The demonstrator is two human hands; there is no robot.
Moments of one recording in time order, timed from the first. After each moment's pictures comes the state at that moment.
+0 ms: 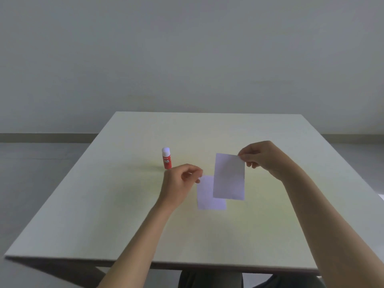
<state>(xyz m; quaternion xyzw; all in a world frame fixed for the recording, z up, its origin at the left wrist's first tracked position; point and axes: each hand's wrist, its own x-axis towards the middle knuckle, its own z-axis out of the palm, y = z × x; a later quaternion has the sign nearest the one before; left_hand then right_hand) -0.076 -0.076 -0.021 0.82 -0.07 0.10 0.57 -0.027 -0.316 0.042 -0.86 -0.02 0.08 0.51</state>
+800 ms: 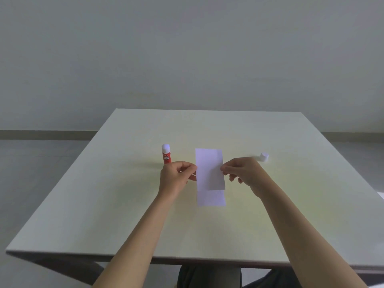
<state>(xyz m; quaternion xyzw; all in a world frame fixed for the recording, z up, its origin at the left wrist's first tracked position) -0.069 -0.077 -0.021 0.76 0.07 0.05 0.64 -0.055 -0.278 0.006 -0.82 0.01 0.11 0.56</state>
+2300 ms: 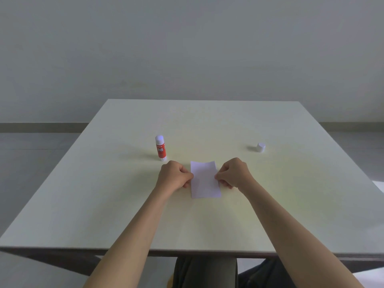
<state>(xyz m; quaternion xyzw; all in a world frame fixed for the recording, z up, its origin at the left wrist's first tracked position) -0.057 -0.078 -0.045 0.89 0.11 -0.07 0.43 -0.048 -0.263 -0.028 -0.91 0.07 0.12 0.39</state>
